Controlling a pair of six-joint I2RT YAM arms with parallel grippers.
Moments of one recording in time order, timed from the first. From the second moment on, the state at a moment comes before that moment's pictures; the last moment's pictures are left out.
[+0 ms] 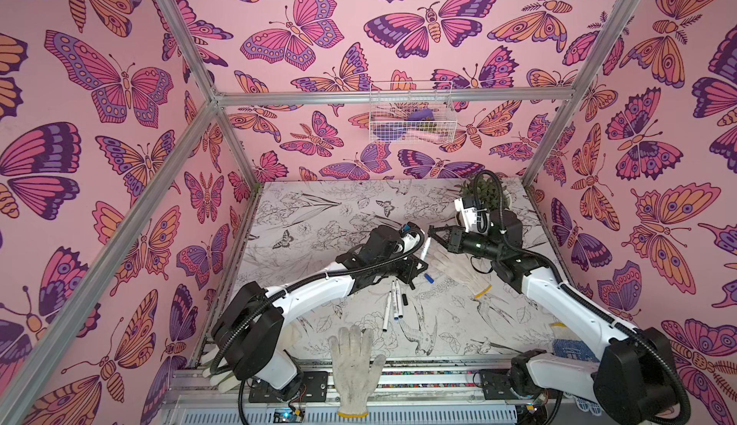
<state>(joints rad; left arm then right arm) -0.80 1.55 1.03 -0.05 0.41 -0.32 0.34 1.22 0.81 0.09 -0.65 0.62</state>
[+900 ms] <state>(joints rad) -0.78 1.65 1.10 0.13 0.50 -0.52 0.33 1.21 0.81 0.16 -0.55 0.58</state>
